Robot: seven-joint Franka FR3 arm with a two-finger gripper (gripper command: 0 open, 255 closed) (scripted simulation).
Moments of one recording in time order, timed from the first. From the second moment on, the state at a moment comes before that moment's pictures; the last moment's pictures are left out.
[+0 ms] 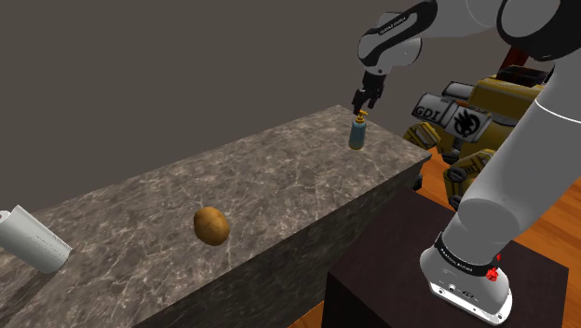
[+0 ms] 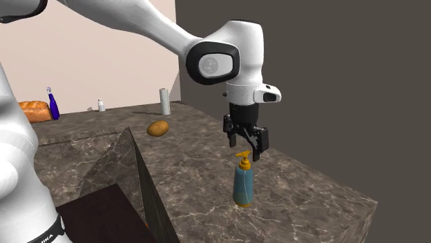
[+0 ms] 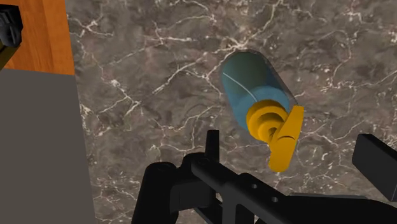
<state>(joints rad) -0.13 -0.03 -0.39 -2.16 0.12 2.22 -0.49</state>
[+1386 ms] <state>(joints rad) -0.13 0.00 -0.39 -2.18 0.14 2.26 -0.51</state>
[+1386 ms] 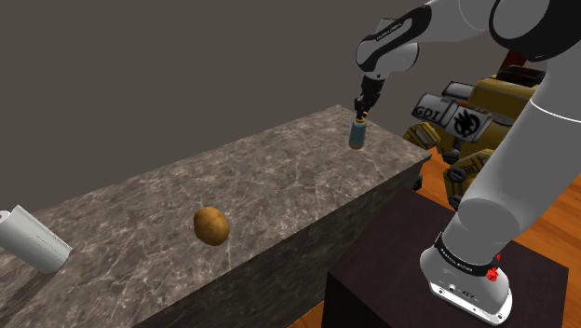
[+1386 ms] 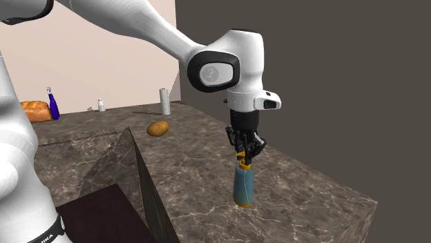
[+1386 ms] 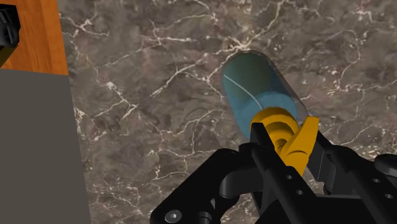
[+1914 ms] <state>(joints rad) -0.13 -0.05 -0.39 -2.12 0.11 2.17 -0.48</state>
